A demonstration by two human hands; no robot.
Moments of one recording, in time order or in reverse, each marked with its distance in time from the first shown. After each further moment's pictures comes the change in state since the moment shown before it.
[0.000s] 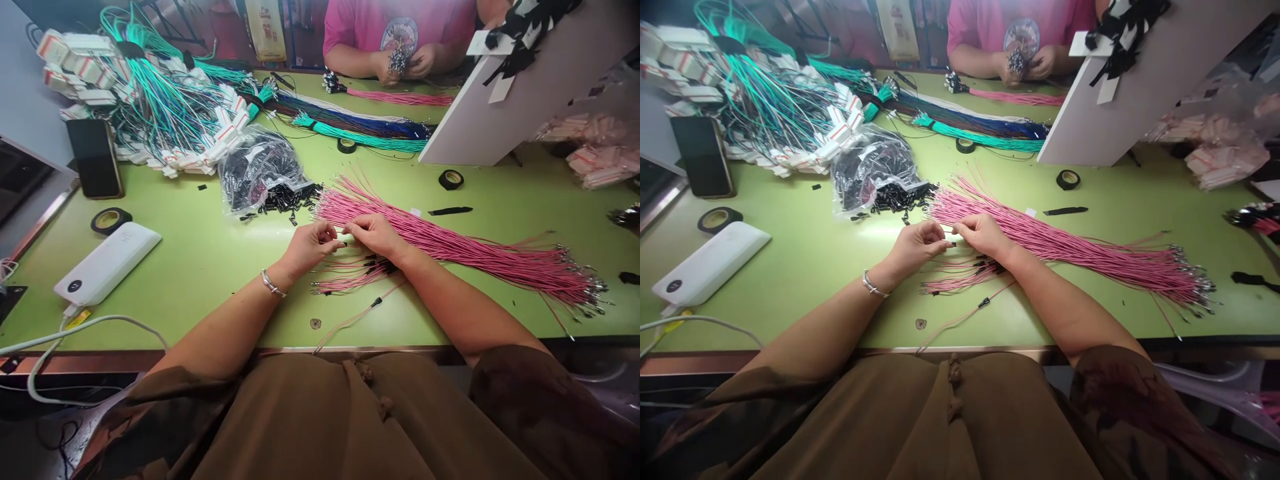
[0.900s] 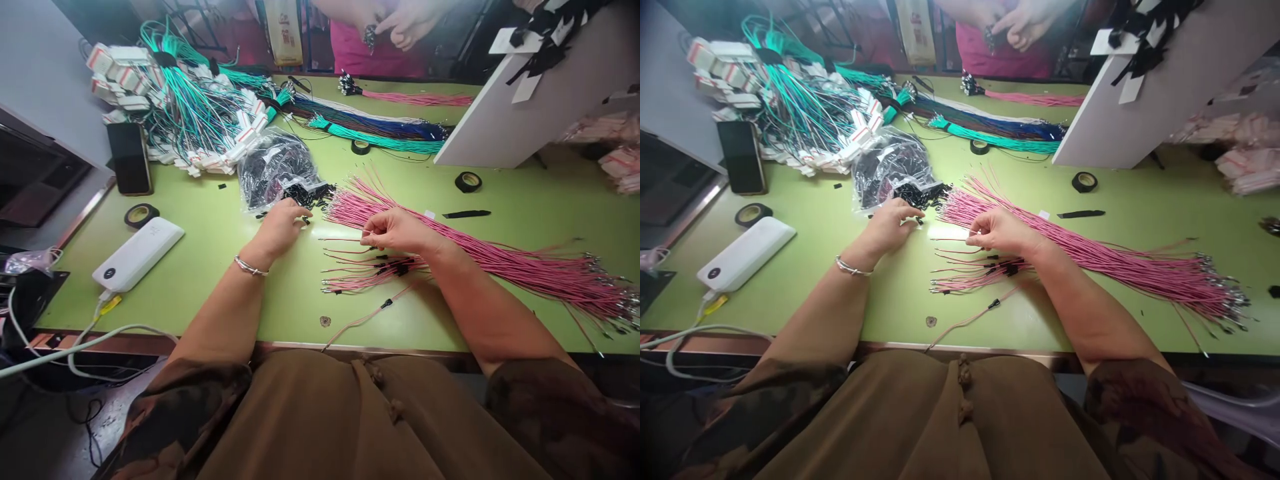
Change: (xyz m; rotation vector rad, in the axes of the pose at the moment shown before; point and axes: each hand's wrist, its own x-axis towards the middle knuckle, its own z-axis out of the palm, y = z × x) left_hand 0.016 -0.016 -0.080 0.710 0.100 0.133; right_hand -0.005 -0.030 -0.033 -0.095 -0.245 0.101
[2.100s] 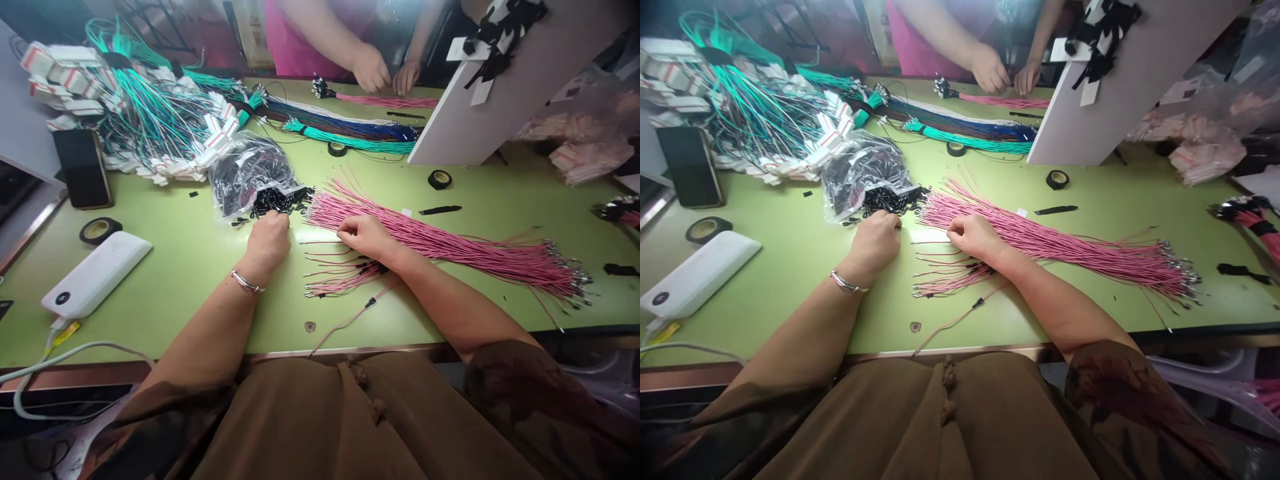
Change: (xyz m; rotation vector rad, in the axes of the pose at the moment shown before) left_hand -0.005 0.024 0.016 0.386 -0.058 -0.120; right_hand 0.016 0.017 0.032 -0.199 0.328 -0.053
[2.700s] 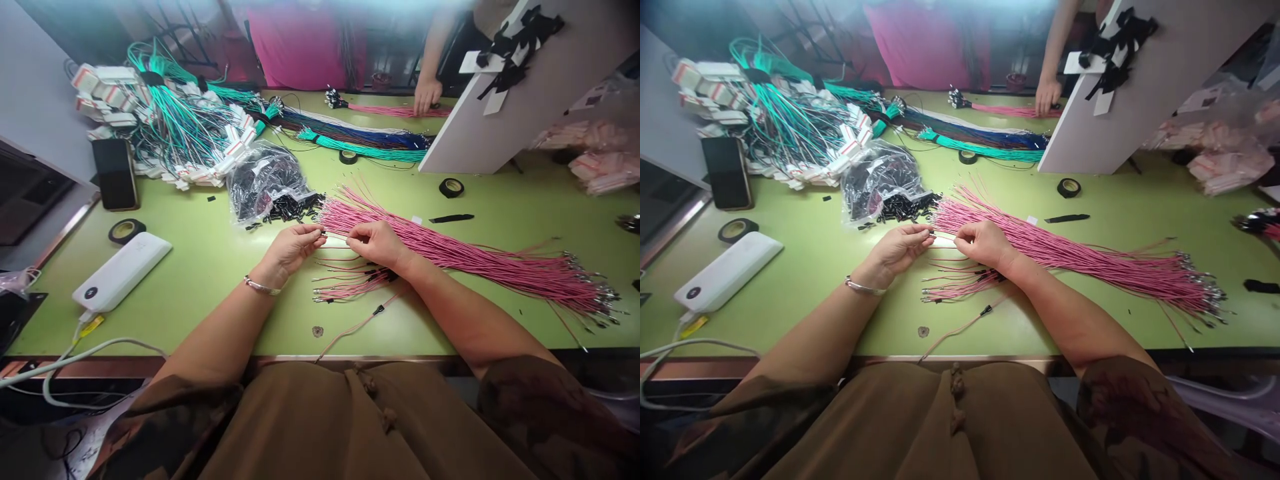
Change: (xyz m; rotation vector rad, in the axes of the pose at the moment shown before) left_hand -0.003 0.031 -0.009 -1.881 -0.260 -0.654; right_hand -0.005 -0.002 -0.004 0.084 0.044 -0.153
